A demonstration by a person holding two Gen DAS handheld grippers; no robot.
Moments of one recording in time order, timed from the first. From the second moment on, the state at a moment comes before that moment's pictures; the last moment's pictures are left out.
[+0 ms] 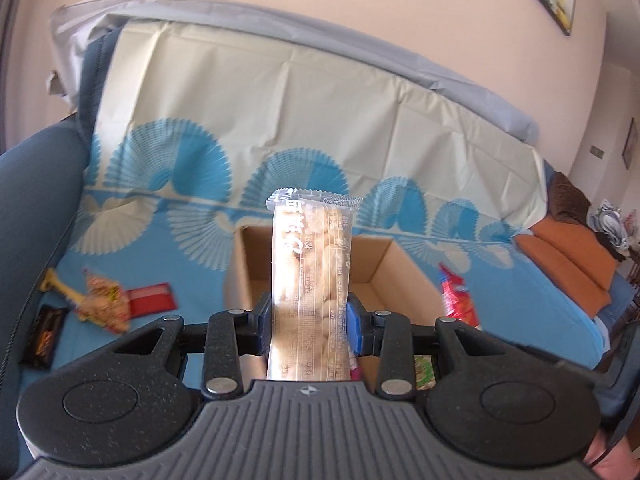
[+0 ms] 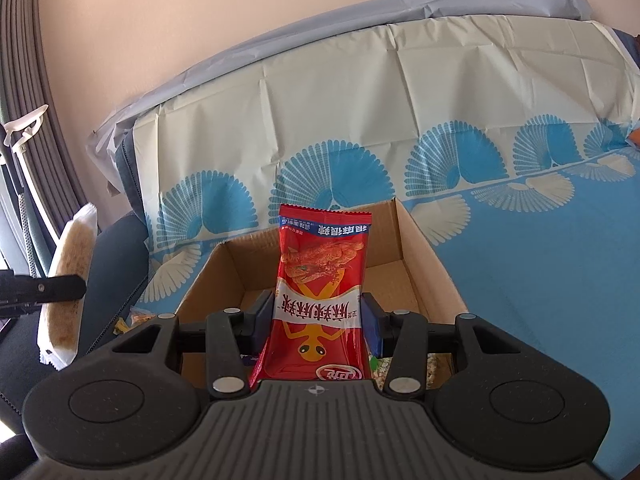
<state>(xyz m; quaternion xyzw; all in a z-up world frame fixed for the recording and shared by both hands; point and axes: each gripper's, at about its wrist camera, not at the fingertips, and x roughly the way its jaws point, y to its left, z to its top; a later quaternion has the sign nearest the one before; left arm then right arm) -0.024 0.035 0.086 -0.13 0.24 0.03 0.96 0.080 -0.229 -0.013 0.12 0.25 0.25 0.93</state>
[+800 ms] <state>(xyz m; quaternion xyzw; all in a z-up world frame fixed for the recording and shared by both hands) 0.011 0.006 0.102 -0.13 0.23 0.00 0.97 0.084 -0.228 -0.013 0.12 0.25 0.27 0.92</state>
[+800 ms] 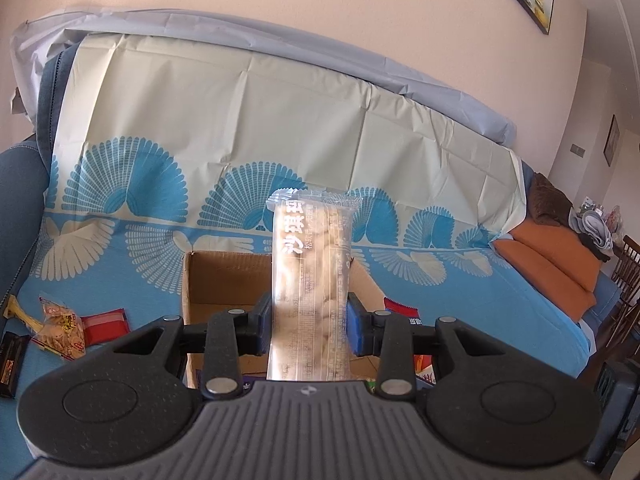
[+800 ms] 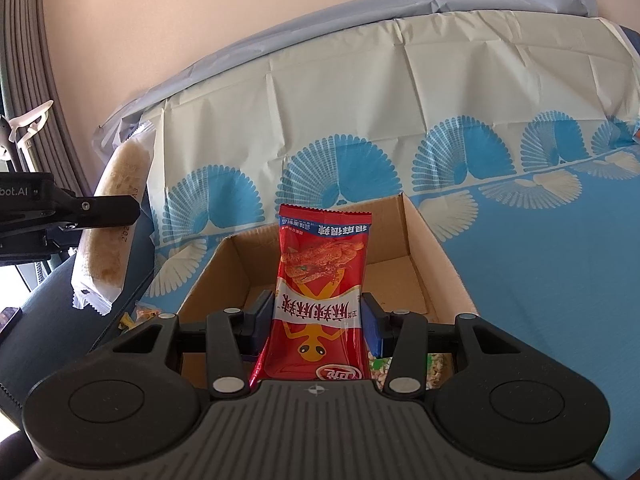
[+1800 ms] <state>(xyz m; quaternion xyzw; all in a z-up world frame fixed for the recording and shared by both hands) 0.008 0.025 0.111 -0.11 0.21 0.02 0.97 0.090 -0.228 -0.017 0.11 0.28 0.25 0.92</state>
